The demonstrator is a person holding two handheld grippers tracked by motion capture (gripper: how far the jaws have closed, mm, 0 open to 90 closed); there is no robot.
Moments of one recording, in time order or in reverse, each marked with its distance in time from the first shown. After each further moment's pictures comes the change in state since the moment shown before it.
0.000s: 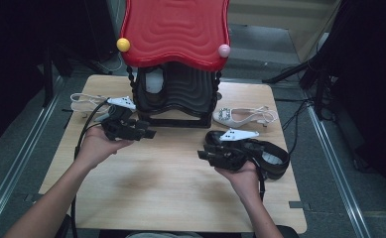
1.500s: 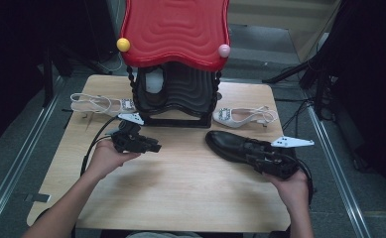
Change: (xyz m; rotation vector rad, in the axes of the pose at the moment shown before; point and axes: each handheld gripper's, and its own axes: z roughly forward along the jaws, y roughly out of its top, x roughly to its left) left arm 0.003 -0.031 0.039 0.050 -0.103 -0.019; right arm -0.057 -0.038 -0.104 0.050 -0.206 0.075
